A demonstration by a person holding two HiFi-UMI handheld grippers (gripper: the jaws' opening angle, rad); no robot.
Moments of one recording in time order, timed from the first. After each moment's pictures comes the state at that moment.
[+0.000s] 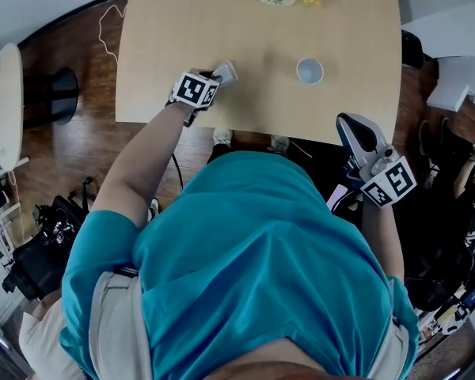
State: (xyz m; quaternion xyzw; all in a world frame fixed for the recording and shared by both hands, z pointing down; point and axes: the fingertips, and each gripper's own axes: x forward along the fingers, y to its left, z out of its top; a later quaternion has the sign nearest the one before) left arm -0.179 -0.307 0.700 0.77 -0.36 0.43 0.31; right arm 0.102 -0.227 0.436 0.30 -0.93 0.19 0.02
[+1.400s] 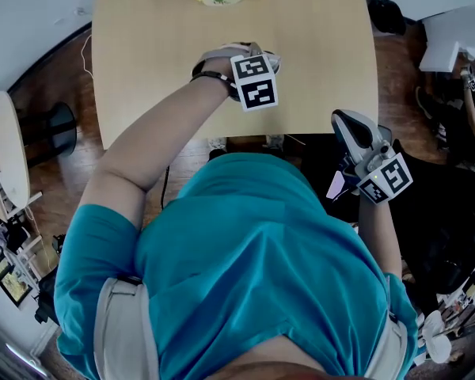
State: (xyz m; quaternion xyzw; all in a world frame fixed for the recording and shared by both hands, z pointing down) left arm 0.076 -0.330 0.633 0.78 -0.05 0.62 -0.10; right arm 0.191 -0.210 0.455 0.38 -0.90 0.20 -0.01
